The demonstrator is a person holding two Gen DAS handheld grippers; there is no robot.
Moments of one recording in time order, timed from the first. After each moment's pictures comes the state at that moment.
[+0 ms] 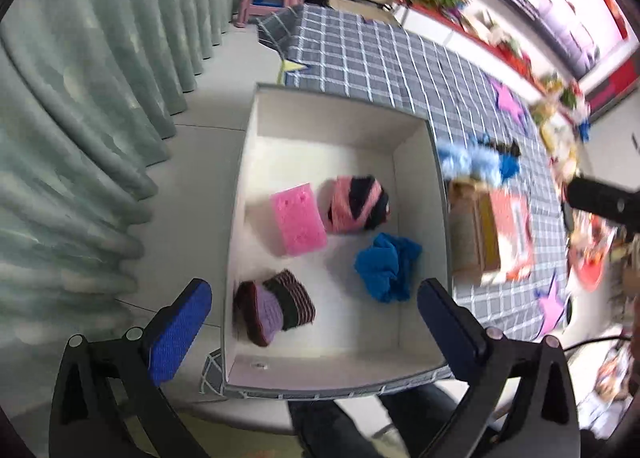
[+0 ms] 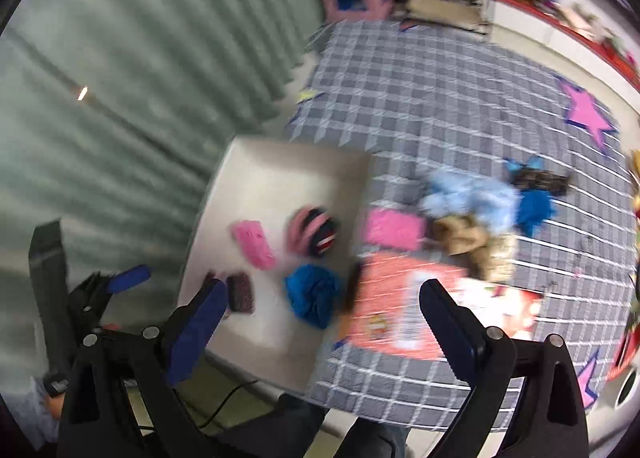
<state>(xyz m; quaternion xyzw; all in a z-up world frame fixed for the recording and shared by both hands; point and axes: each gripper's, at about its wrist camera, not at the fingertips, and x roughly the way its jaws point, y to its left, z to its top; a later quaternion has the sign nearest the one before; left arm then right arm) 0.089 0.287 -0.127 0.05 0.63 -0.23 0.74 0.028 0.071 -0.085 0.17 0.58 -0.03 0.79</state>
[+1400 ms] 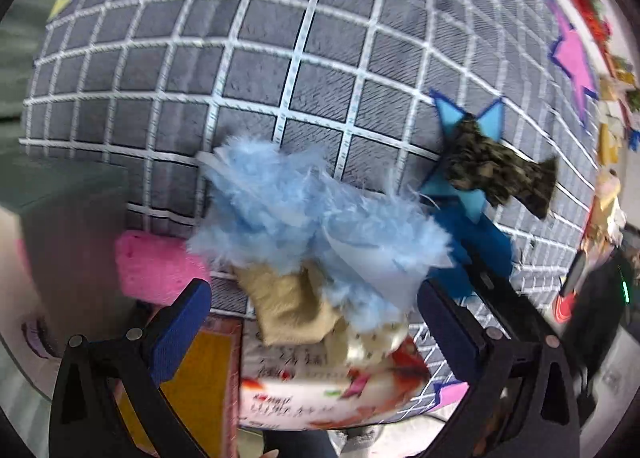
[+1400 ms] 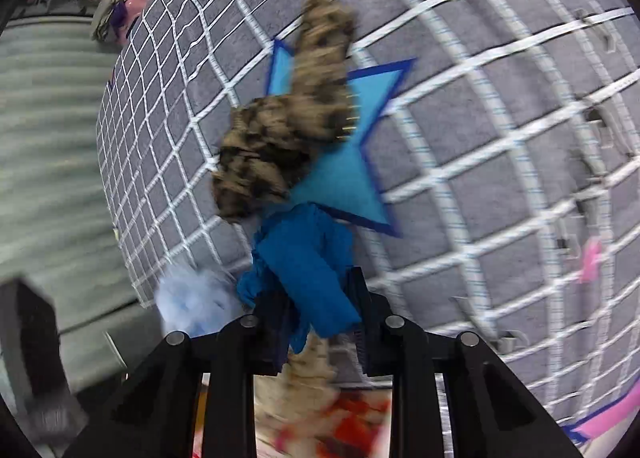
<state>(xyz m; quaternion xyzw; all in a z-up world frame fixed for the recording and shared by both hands) 0.133 -0.061 -0.284 0.07 0.83 -0.12 0.54 0.019 -0.239 -0.321 0.49 0.60 -0.13 0.62</state>
